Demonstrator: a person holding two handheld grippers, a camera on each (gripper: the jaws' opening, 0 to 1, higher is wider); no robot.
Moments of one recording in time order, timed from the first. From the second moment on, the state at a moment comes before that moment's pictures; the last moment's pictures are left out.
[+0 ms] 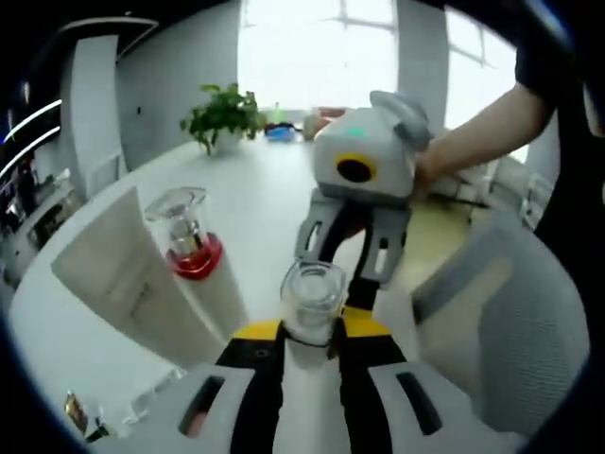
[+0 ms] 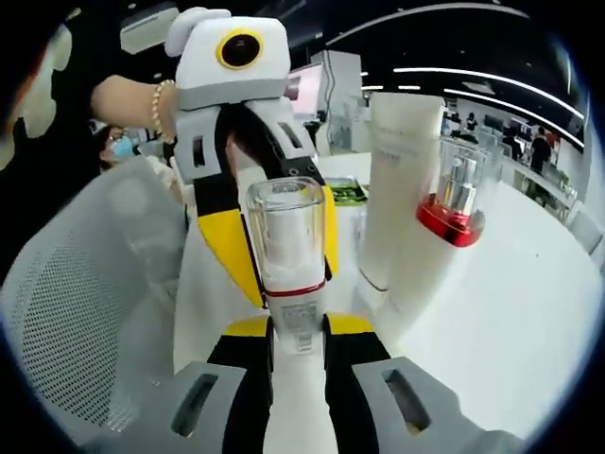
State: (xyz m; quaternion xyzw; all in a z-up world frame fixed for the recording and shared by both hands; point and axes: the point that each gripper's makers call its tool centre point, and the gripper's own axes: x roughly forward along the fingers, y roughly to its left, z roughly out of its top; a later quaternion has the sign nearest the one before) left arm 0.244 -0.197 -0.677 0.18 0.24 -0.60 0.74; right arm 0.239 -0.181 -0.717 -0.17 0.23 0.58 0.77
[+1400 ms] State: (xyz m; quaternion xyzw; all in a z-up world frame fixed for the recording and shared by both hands) left arm 0.283 -0.210 -0.692 0.16 0.24 -0.55 0.78; right arm 0.279 -0.197 -0.738 -0.17 0.23 0.59 0.75
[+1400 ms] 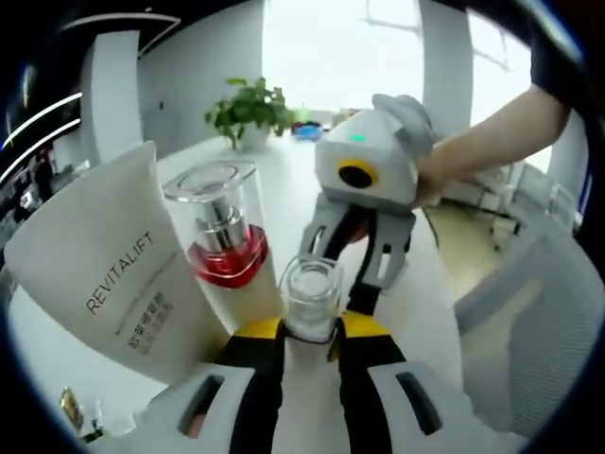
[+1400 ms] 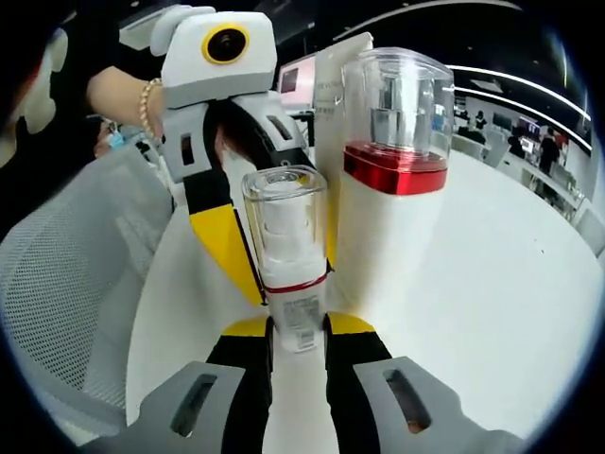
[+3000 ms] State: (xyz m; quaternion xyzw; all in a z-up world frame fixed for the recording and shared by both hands) left arm 0.273 -0.180 -0.688 0.15 0.27 -0.52 0.80; right arm 0.262 -0.213 -0.739 -0.18 0.29 0.56 0.76
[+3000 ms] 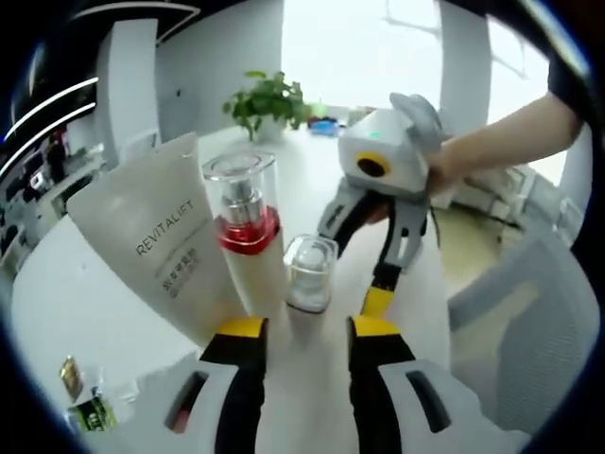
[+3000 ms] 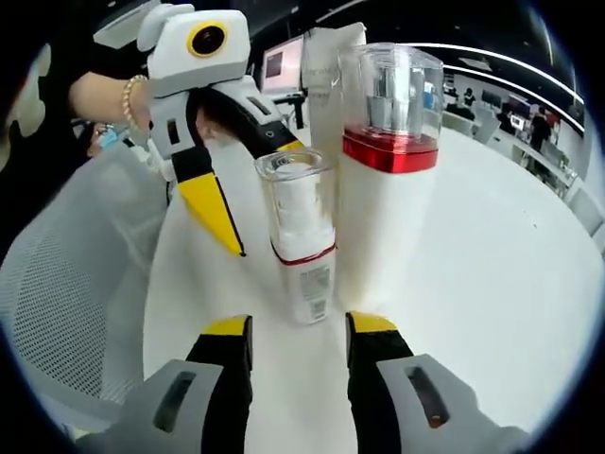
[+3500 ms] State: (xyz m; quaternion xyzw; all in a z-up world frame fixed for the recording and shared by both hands) left arm 0.251 -0.126 -0.689 0.13 0.31 -0.46 0.82; right arm 0.238 -0.215 -0.741 -0.18 0.33 0.52 0.77
